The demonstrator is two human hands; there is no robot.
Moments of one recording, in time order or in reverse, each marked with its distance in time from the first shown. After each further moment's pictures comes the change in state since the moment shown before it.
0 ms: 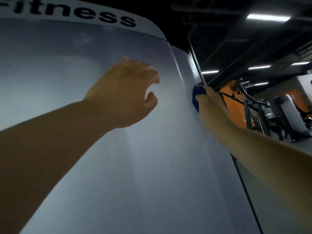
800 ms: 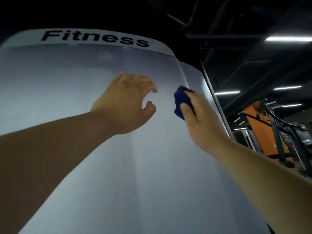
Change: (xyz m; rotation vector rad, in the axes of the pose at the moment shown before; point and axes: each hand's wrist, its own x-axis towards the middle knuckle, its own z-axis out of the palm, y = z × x) left_hand -0.024 0.008 0.000 0.054 0.042 -0.125; right_hand -0.028 -0.016 0.022 0.030 -0.028 -0.489
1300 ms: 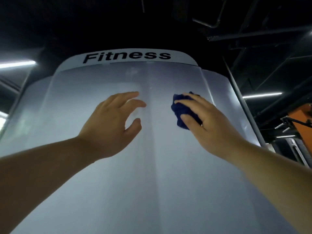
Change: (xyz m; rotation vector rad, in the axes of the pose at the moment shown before) left_hand -0.058 -0.032 -0.029 0.080 -0.018 -0.171; right_hand 0.016 -0.019 0.008 0.029 -0.154 -0.233
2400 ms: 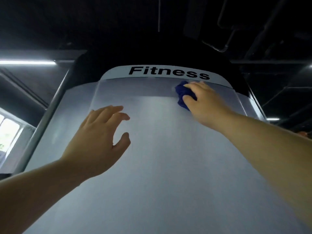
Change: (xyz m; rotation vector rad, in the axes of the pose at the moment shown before) left_hand -0.066 -0.102 -0.027 -0.008 0.081 -0.170; right_hand 0.117 -0.075 0.053 -0.326 -0.040 0.148
